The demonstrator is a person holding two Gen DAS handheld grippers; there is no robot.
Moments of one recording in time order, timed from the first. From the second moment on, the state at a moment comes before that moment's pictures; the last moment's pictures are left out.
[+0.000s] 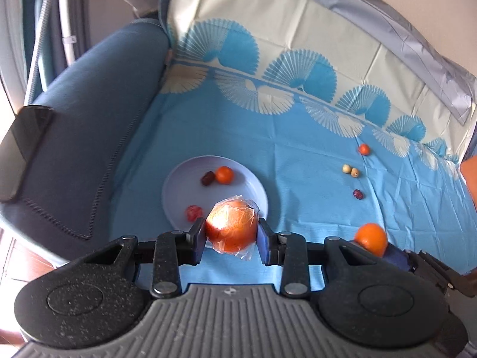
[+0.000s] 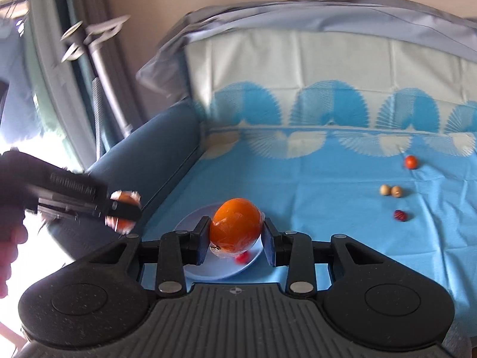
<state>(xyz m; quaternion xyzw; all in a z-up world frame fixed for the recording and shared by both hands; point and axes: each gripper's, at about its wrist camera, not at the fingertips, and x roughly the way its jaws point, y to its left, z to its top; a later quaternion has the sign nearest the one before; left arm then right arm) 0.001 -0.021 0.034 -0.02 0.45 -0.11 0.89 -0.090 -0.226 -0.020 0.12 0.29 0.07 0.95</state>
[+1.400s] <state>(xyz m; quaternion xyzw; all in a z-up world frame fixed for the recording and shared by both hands) -0.019 0.034 0.030 -0.06 0.44 -0.11 0.89 -0.108 -0.155 -0.015 0.03 0.30 0.09 0.95</state>
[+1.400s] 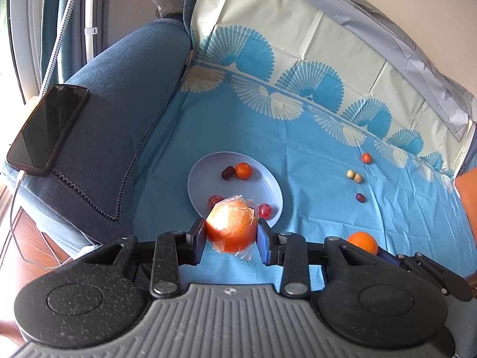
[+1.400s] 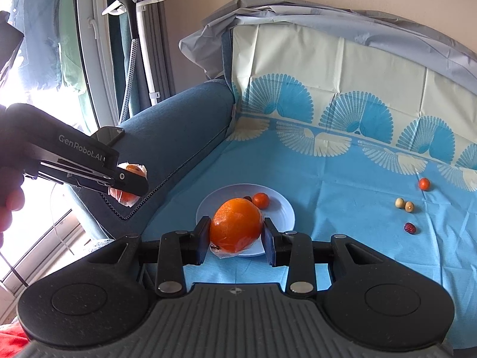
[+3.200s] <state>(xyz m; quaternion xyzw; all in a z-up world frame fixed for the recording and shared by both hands) 0.082 0.023 -0.060 0.04 0.51 -0.06 0.86 0.003 -0.147 -0.093 0.01 0.44 0.12 0.89</state>
